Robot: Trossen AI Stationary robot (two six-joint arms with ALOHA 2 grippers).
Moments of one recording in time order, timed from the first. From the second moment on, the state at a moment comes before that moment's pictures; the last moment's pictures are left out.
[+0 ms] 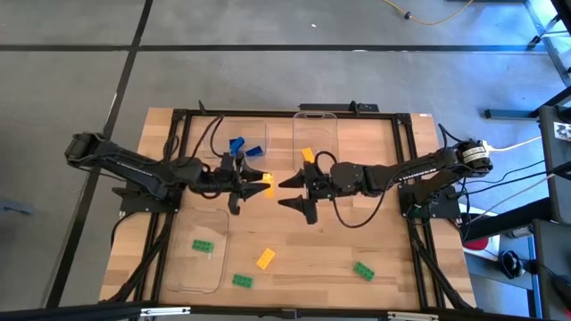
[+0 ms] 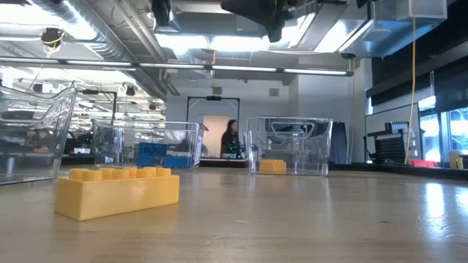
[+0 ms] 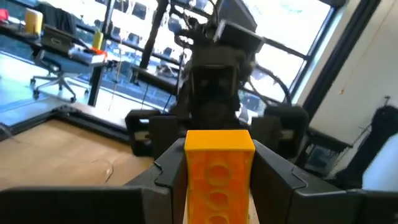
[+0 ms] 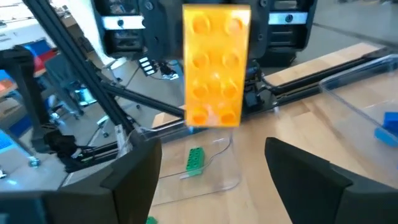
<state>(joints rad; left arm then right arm) -0.19 1.10 0.62 0.65 -0.25 -0.34 0.15 1.52 1.00 0.38 0.06 0.41</state>
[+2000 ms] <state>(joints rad) -0.16 0.69 0.66 0.14 -0.34 -0.30 0.09 0.98 0.70 0.17 0.17 0.42</state>
